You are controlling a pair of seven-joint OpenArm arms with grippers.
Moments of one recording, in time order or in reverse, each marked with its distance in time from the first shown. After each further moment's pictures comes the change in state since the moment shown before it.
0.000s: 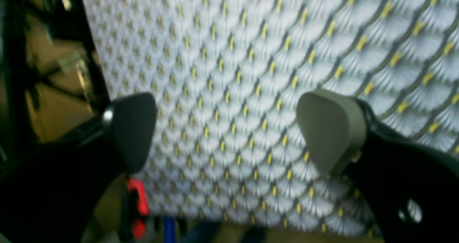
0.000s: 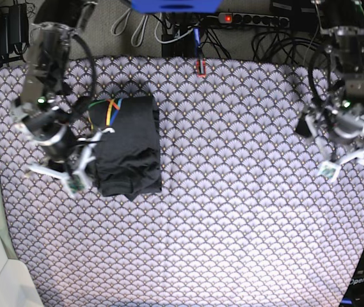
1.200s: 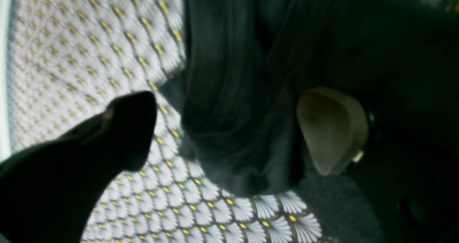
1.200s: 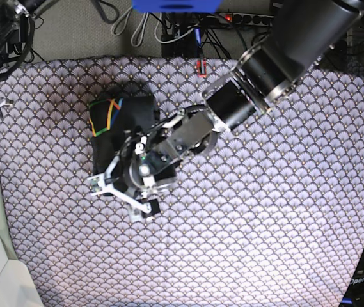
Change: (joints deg) left arm -39.5 24.3 65.3 -44.0 0.5 0.6 -16.7; right arm -5.7 4.6 37.7 0.3 0.1 -0.1 0.1
